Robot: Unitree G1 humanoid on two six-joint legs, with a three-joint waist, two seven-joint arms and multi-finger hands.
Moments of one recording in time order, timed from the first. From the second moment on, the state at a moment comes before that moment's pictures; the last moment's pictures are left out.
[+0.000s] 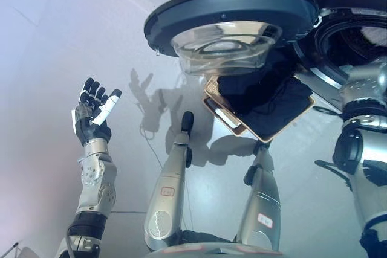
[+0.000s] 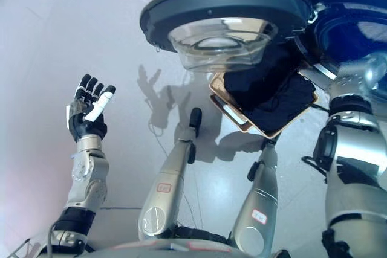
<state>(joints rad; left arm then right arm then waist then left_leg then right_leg) -0.08 0.33 0.01 0.24 -0.63 -0.44 0.27 -1.17 -0.73 -0.22 1.19 1.01 -0.37 -0.44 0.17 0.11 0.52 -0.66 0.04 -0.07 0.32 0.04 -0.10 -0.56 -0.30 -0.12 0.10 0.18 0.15</state>
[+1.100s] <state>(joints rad) -0.08 0.33 0.01 0.21 -0.63 -0.44 0.28 -1.07 -0.59 -0.02 1.18 0.68 -0.28 -0.44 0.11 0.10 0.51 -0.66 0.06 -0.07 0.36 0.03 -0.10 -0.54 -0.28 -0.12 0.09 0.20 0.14</state>
